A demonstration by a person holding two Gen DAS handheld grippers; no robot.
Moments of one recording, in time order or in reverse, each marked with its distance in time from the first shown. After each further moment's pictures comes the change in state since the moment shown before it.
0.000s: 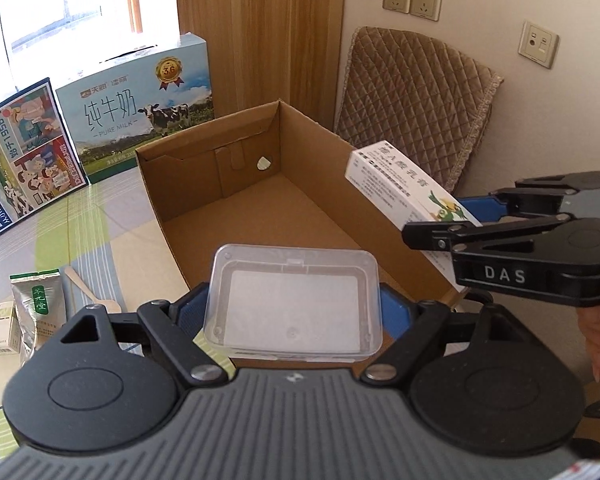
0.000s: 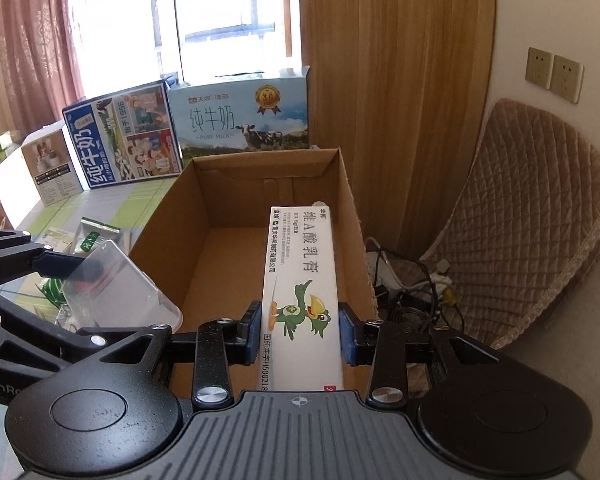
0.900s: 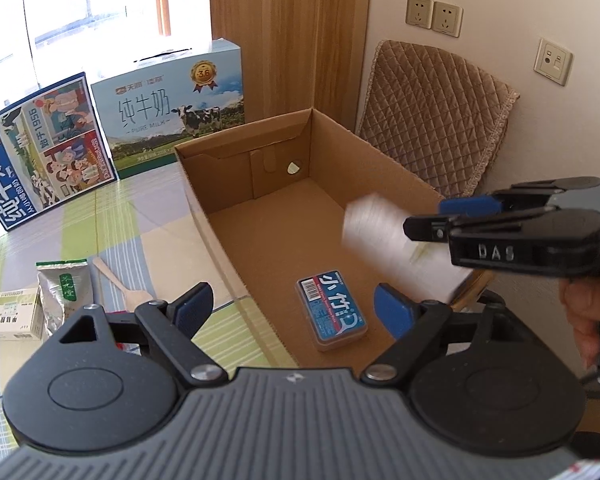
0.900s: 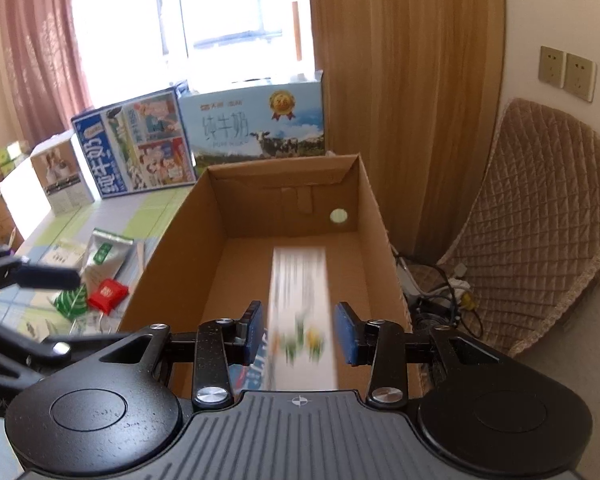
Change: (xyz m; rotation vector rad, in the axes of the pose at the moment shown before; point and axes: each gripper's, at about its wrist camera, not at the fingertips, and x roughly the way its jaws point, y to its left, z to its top) left arm -0.024 0.023 -0.012 -0.045 -0.026 0.037; right arm 0.011 0.010 0.008 0.034 -0.028 0.029
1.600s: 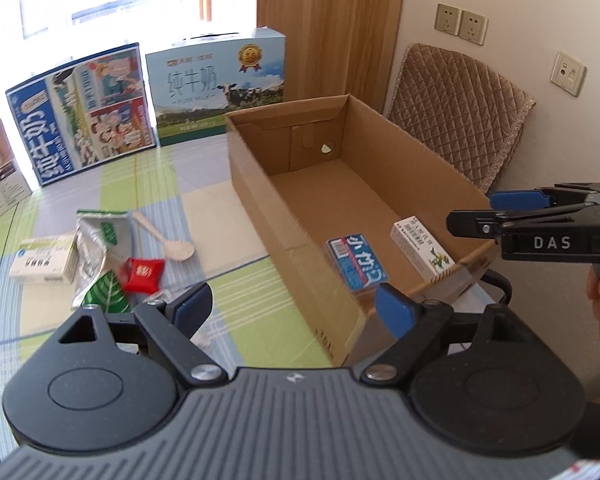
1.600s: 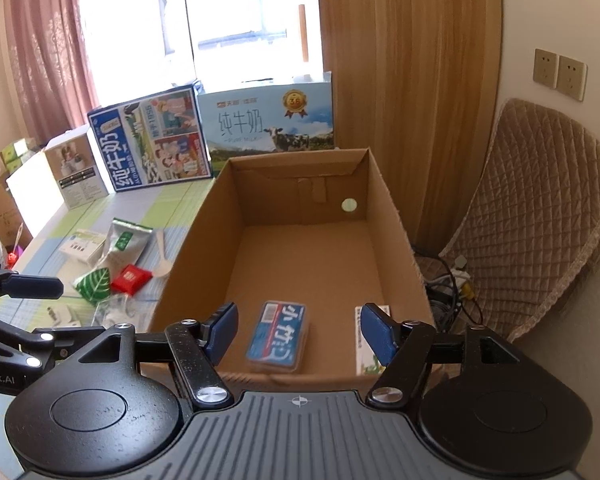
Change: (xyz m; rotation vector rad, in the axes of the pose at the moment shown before) left arm -0.047 0.028 -0.046 -0.091 0.008 0.046; right arm -0.041 0.031 -0.022 -0.017 0.012 0.005
